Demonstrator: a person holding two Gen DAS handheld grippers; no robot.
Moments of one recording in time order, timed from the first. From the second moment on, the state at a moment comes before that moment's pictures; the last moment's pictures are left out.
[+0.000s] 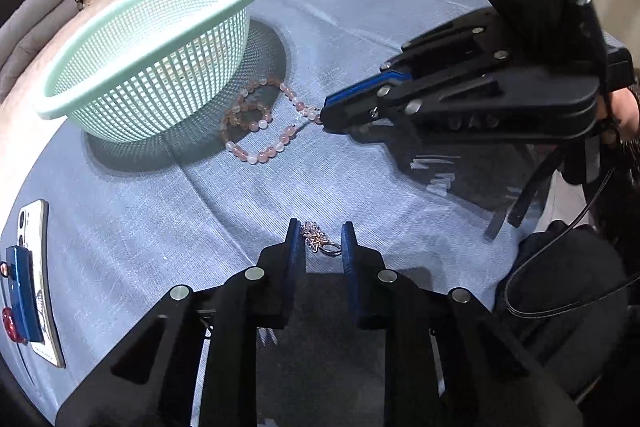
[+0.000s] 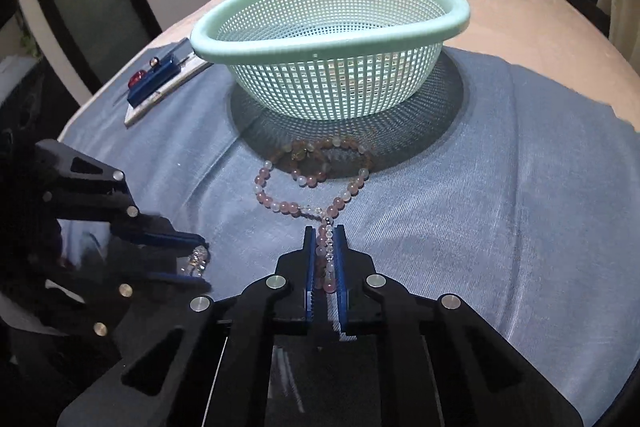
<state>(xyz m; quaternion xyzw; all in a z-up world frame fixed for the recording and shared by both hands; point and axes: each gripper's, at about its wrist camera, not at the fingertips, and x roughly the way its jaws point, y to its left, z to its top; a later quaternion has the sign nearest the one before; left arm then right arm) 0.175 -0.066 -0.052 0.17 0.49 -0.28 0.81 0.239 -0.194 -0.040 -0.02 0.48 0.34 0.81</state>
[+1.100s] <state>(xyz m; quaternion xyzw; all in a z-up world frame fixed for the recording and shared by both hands) 0.235 -0.018 0.118 0.14 0.43 -0.22 0.87 0.255 -0.219 0.218 0.09 0.30 0.44 0.84</state>
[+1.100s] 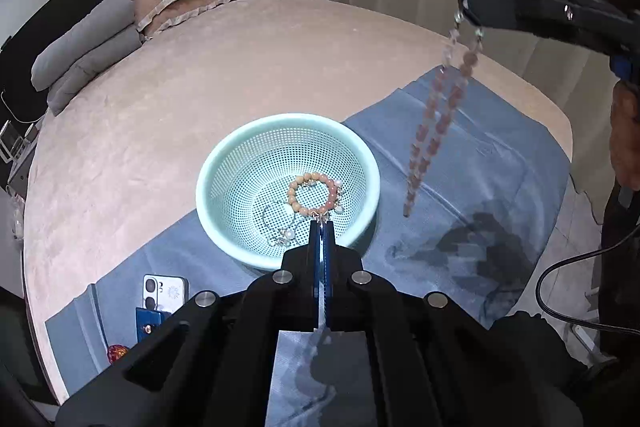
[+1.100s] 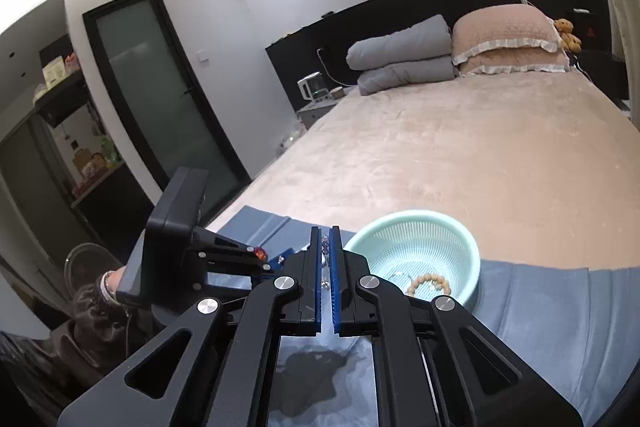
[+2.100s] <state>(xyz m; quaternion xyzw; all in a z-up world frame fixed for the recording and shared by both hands) 0.316 -0.012 0.003 0.10 0.51 -0.21 0.83 0.346 -0.151 0.012 0.00 0.44 0.32 0.84</state>
